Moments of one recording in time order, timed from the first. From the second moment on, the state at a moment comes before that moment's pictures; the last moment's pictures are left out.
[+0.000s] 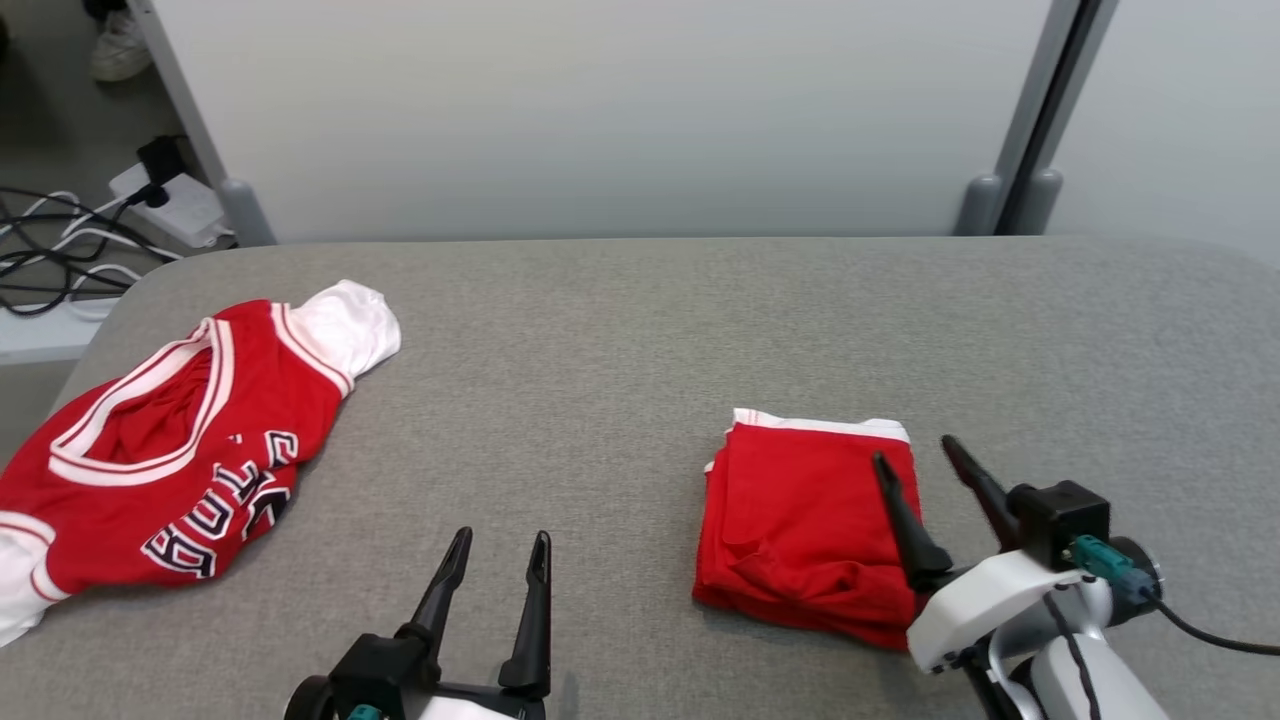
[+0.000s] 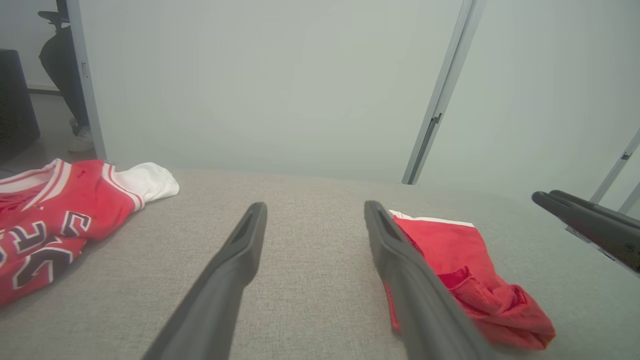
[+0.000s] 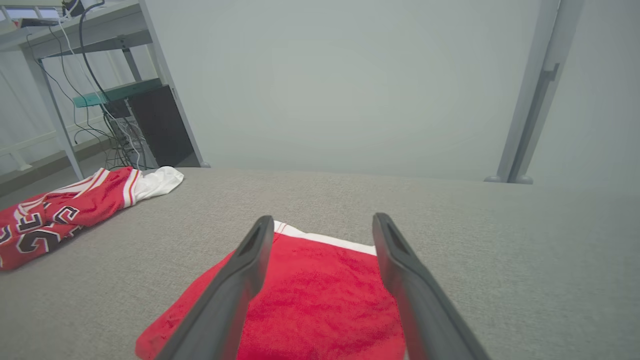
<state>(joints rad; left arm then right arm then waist) 0.05 0.05 -0.36 0.09 -0.34 0.15 -0.25 -0.26 -0.06 0.24 0.46 0.24 0.13 -0.20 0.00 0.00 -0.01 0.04</state>
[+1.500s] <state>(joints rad) 0.20 0.05 -0.24 0.08 -0.28 0.16 -0.25 0.09 -0.11 0.17 0.20 0.28 0.13 -0.25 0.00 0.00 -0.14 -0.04</state>
